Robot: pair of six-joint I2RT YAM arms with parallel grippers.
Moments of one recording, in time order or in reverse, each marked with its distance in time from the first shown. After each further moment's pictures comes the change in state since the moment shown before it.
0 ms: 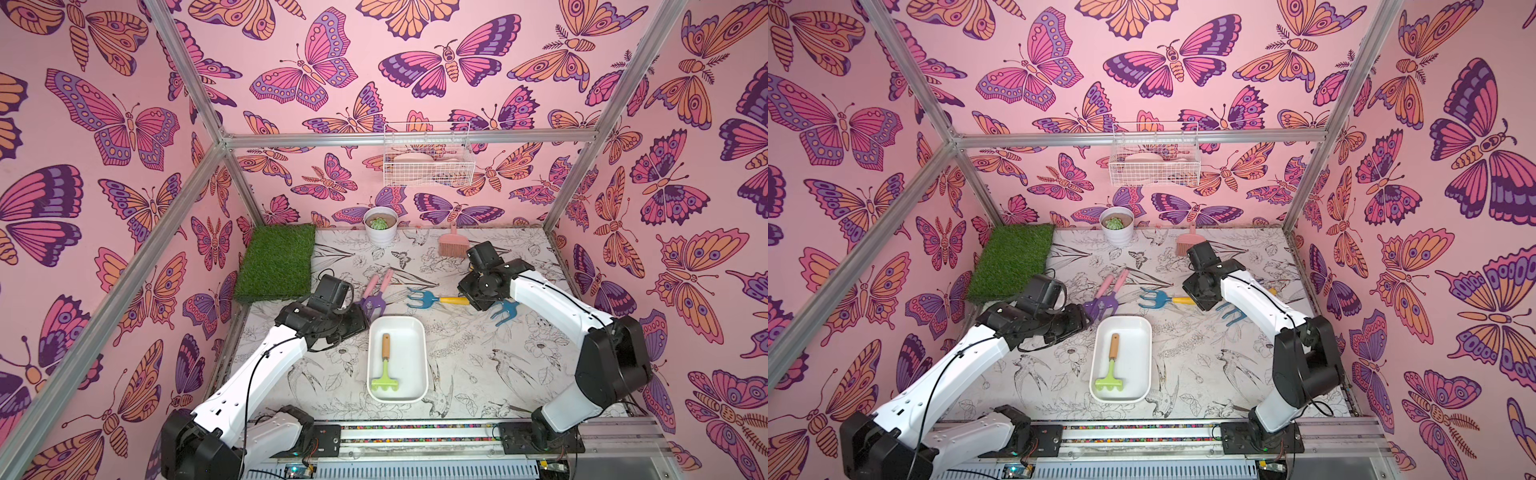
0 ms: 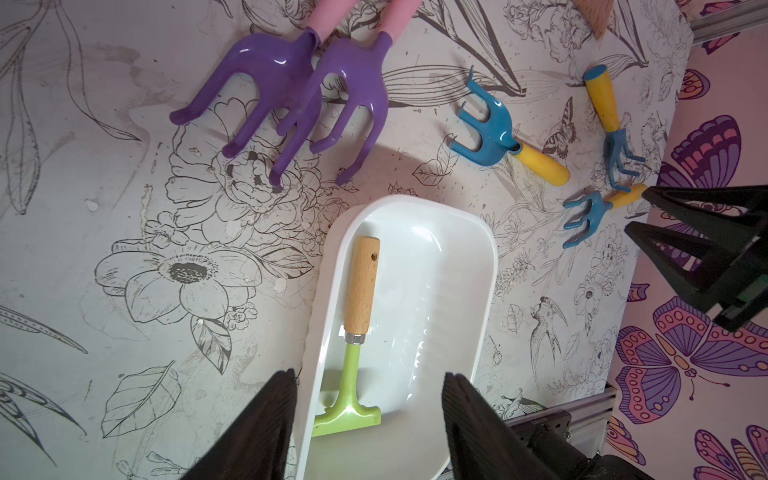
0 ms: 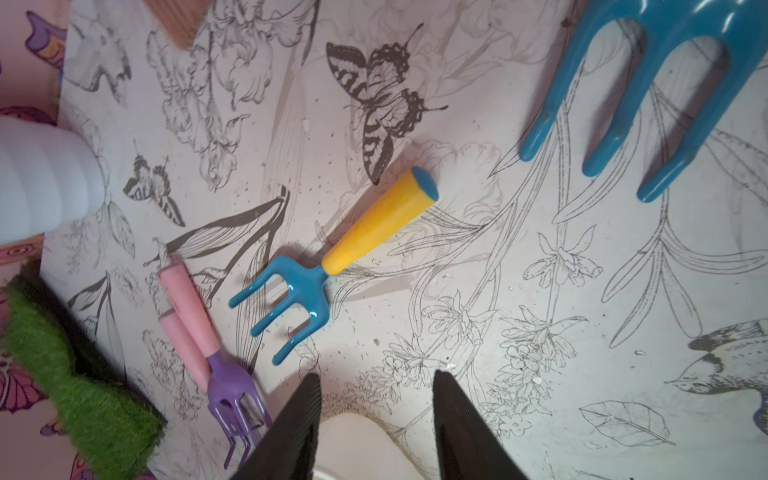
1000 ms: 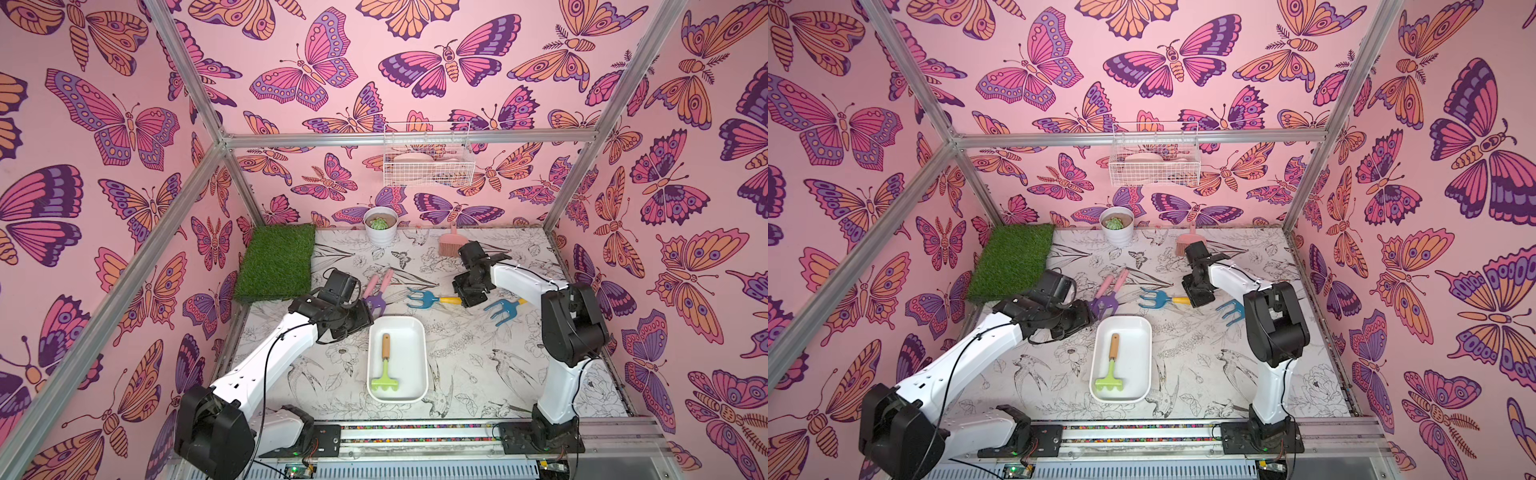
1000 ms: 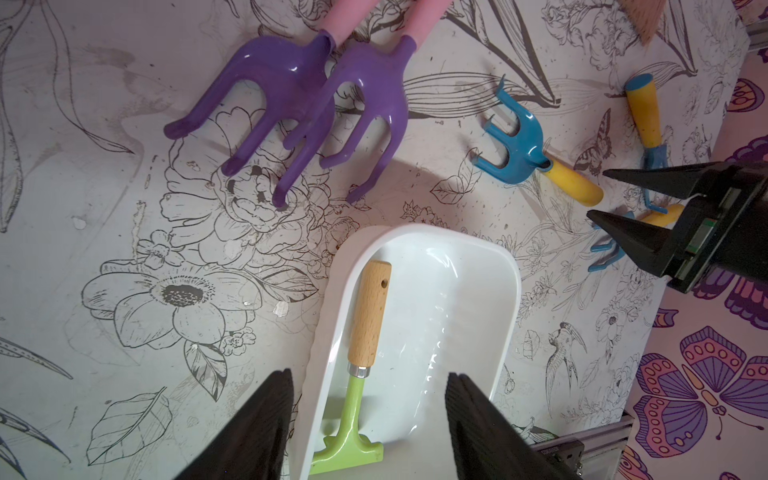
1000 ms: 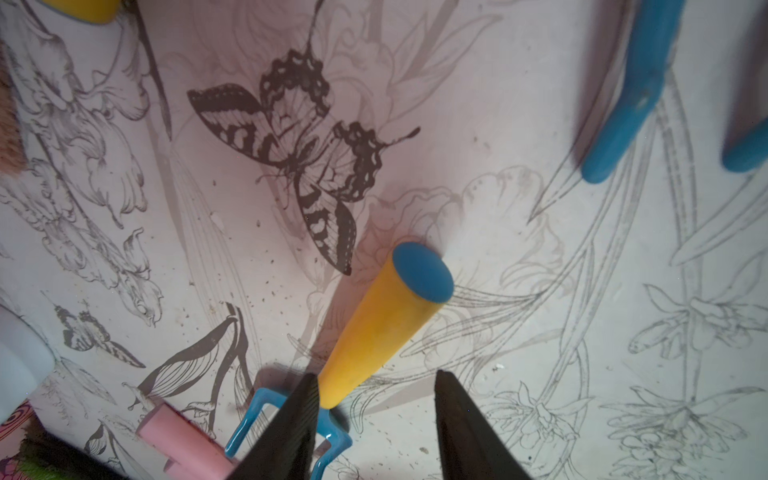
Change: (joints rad) left arm 0.000 0.126 0.027 0.042 -0.021 -0.013; right arm -0.063 0.288 0.116 0.059 -0.063 0.237
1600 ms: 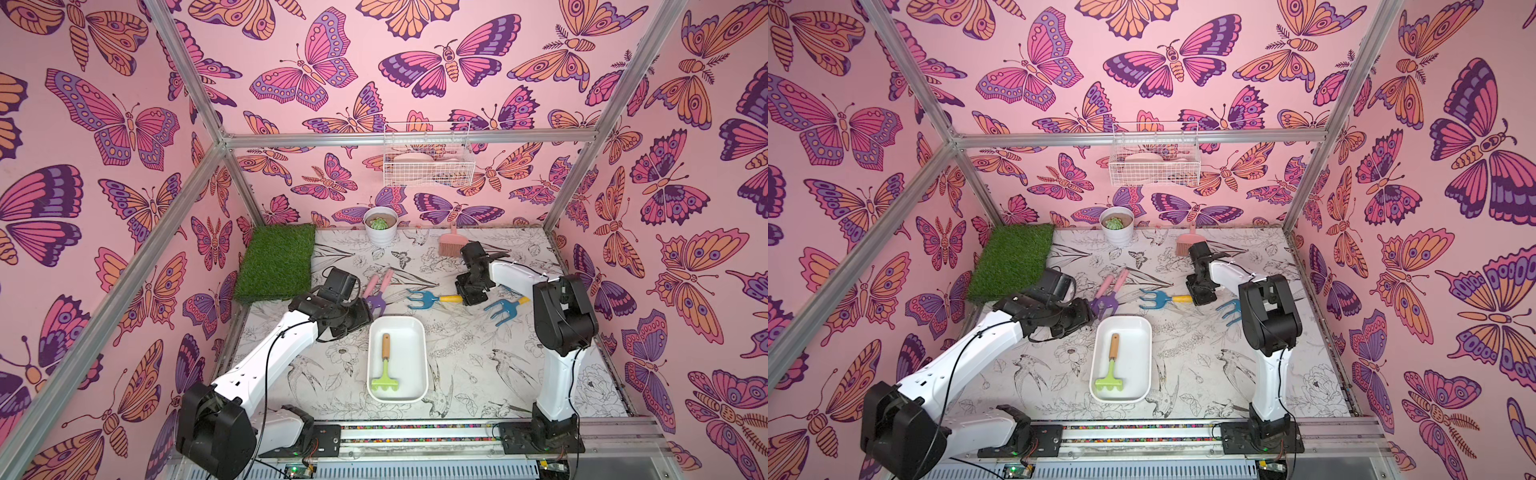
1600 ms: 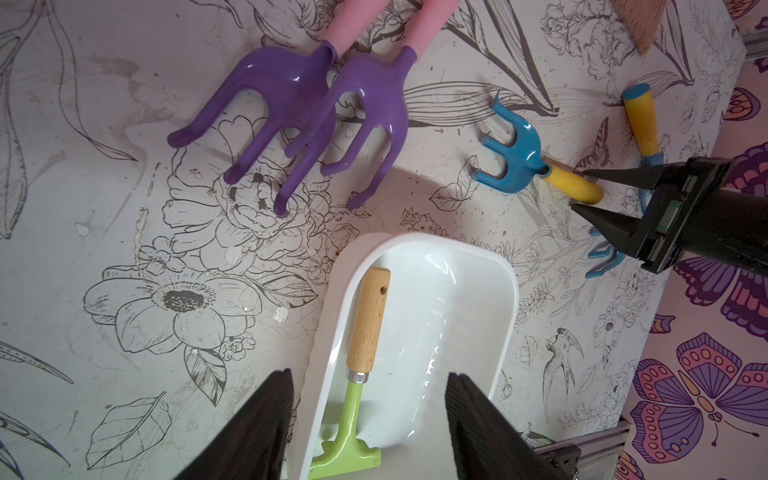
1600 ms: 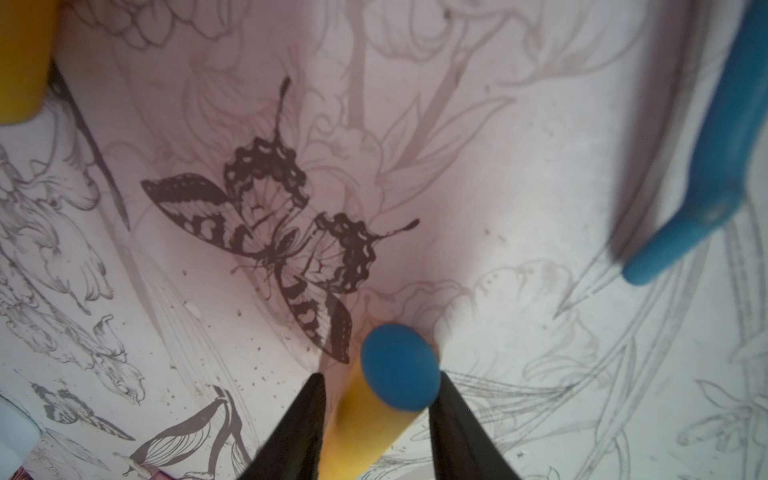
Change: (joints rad) left arm 0.014 0.007 0.014 0.001 0.000 0.000; right arm -0.044 0.100 0.055 0.007 -0.006 0.010
